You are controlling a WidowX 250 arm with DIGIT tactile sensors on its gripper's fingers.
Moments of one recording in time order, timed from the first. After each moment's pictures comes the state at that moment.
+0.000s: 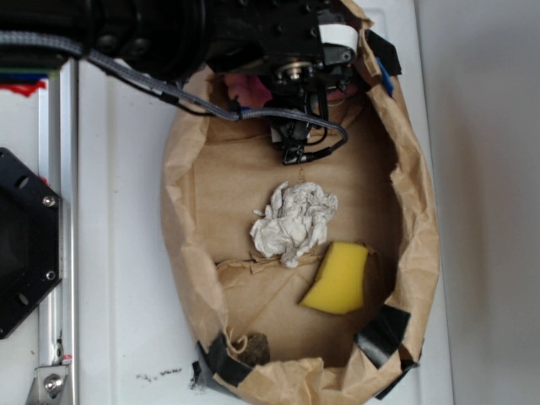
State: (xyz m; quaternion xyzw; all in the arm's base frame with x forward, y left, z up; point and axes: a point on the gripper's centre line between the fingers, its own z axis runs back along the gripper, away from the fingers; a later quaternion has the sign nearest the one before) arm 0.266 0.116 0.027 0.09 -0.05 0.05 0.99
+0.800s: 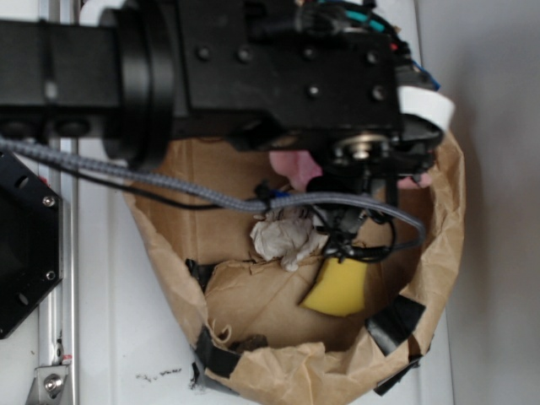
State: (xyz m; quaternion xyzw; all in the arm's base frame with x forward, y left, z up) arm 0.303 0.032 0.116 0.02 -0.09 -0.05 0.99
